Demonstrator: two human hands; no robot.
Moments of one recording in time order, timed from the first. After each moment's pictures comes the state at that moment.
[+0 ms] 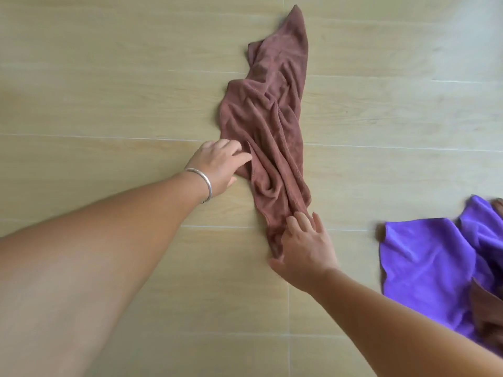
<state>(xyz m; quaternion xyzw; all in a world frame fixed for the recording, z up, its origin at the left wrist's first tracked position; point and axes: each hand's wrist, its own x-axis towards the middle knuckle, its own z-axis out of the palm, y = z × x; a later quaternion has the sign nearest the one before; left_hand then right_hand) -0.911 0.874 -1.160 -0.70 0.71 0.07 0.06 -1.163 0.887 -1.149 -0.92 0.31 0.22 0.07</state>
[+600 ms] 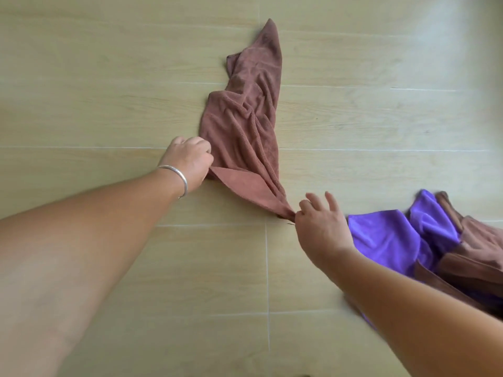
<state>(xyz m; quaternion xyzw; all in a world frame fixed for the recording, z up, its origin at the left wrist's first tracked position) -0.904 0.873 -1.092 -0.72 0.67 0.06 0.16 -1.199 0.846 -1.064 -0.91 0.33 0.25 -0.01</state>
